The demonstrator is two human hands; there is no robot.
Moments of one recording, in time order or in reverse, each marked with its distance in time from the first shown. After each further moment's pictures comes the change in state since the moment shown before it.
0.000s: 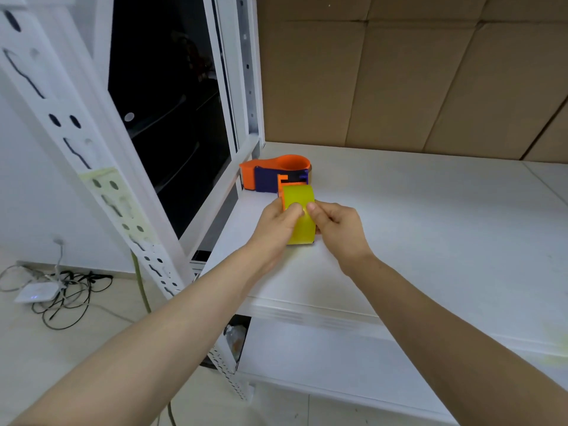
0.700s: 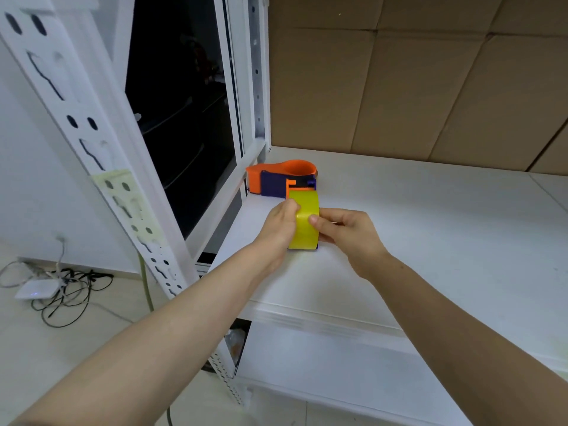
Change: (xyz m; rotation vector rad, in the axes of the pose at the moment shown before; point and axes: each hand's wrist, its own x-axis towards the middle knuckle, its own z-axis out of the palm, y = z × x) left_hand 0.010 0.002 -0.002 0.095 0.108 -0.086; right_hand 0.007 0.000 -0.010 0.222 -0.127 0.209
